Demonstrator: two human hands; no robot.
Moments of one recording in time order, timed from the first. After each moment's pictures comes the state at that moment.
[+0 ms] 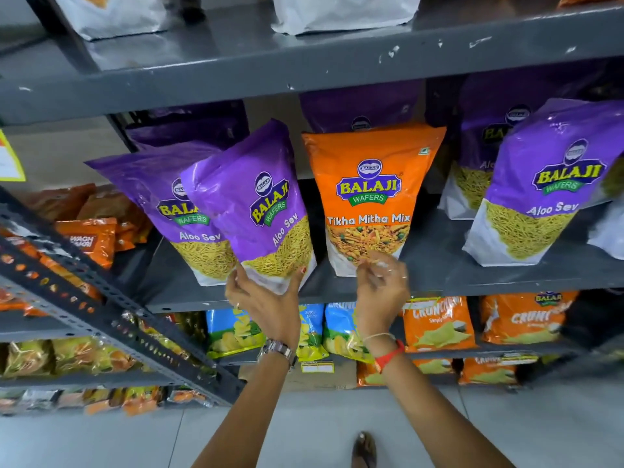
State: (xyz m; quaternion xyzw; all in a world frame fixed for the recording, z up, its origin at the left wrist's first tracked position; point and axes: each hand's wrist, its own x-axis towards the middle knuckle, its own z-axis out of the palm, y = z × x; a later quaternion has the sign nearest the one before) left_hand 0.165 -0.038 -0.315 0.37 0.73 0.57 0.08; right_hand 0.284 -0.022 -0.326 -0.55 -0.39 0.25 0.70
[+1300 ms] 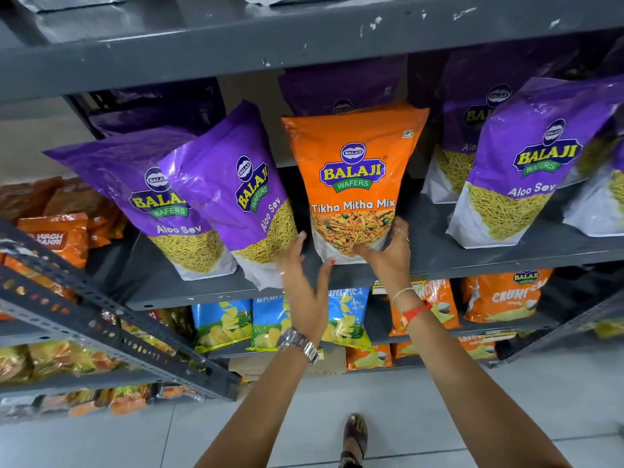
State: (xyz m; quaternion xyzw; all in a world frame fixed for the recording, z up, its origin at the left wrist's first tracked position) left_hand 0.214 -0.042 -0.316 0.54 0.54 0.61 0.19; right_hand 0.347 0.028 -0.334 -0.60 -0.46 0.35 0.55
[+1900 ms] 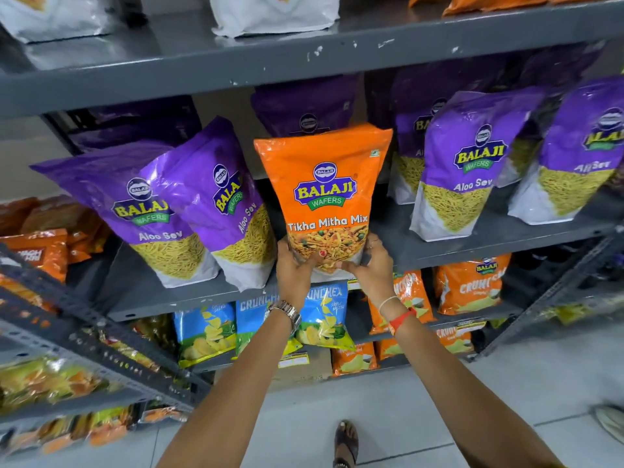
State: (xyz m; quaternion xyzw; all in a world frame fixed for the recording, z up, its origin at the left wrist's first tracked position) left_hand 0.225 -0.018 -0.308 0.50 0.57 0.53 0.39; right_hand 0.365 -0.022 -0.328 -0.58 -0.52 0.34 0.53
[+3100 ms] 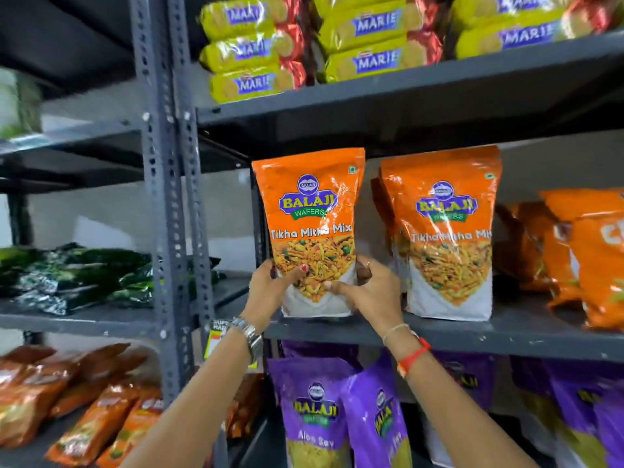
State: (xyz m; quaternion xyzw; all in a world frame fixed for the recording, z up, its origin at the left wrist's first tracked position) left_hand 0.001 -0.055 0.045 0.53 0.53 0.65 0.15; right_hand 0.166 -0.005 0.024 -0.30 -0.69 0.23 0.62
